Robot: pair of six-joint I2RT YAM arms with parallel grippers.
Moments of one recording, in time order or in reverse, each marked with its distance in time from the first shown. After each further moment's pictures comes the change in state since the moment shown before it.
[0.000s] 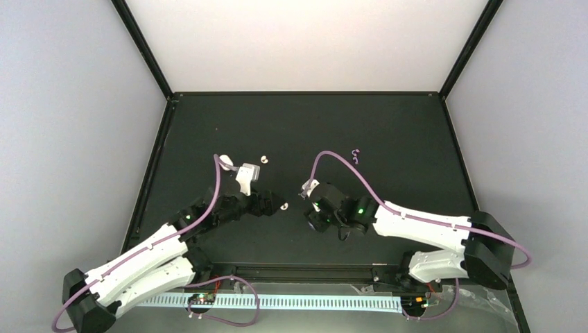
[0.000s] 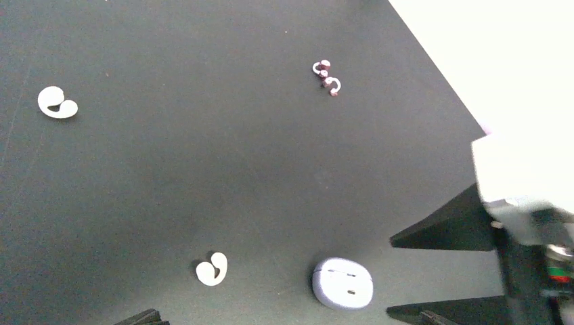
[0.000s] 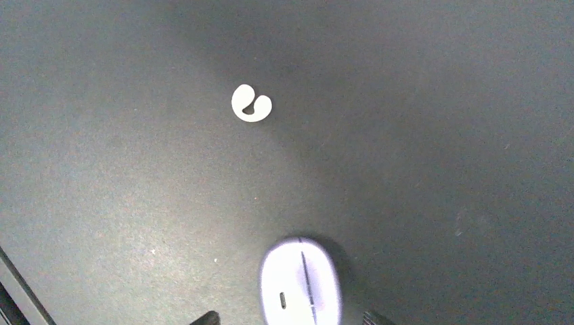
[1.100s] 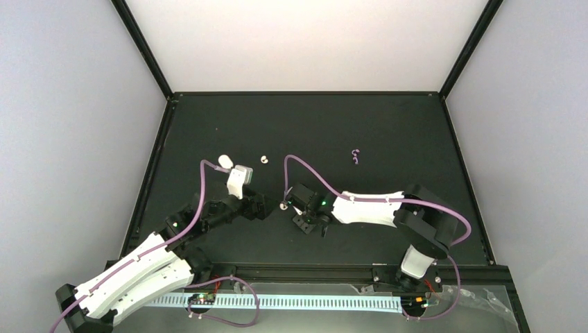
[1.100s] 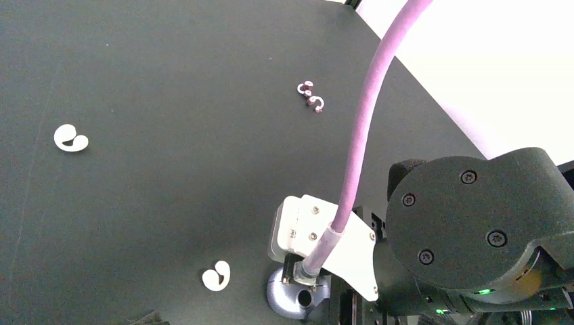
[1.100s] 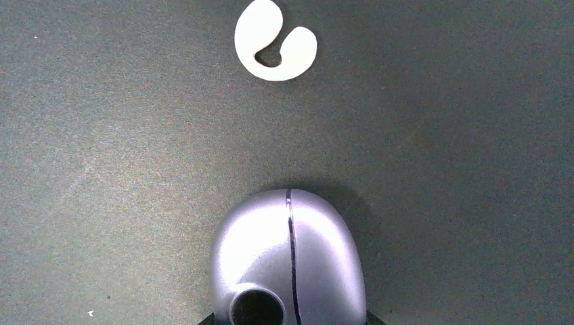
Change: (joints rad) left arm 0.000 -0.145 0.010 -0.076 0.005 0.072; right arm -0.016 0.438 0.144 0.024 -0.076 -0.030
